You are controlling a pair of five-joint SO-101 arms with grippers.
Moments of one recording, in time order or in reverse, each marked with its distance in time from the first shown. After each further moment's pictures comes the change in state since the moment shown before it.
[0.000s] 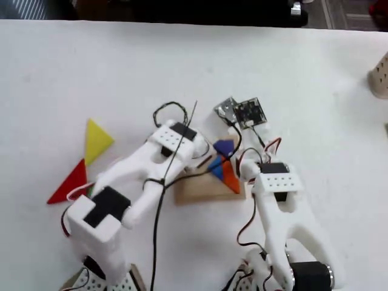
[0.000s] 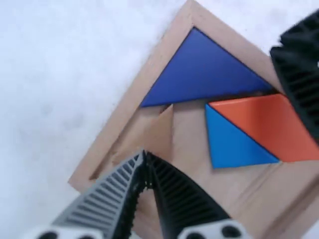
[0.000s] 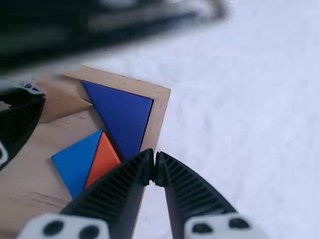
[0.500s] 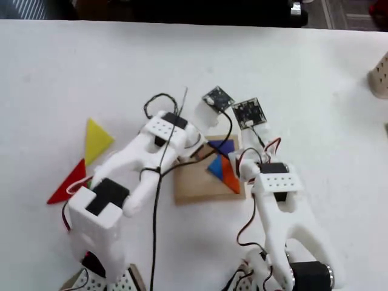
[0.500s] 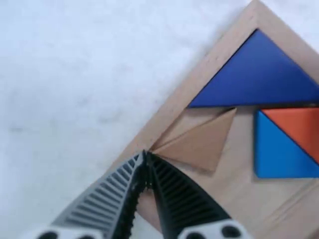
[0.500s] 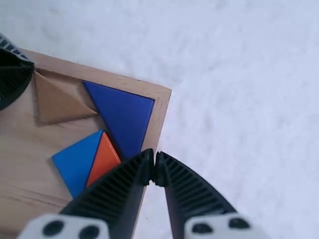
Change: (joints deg) left arm -5.1 3.7 -5.2 1.5 0.0; right arm -0.1 0.0 0.0 0.0 0.0
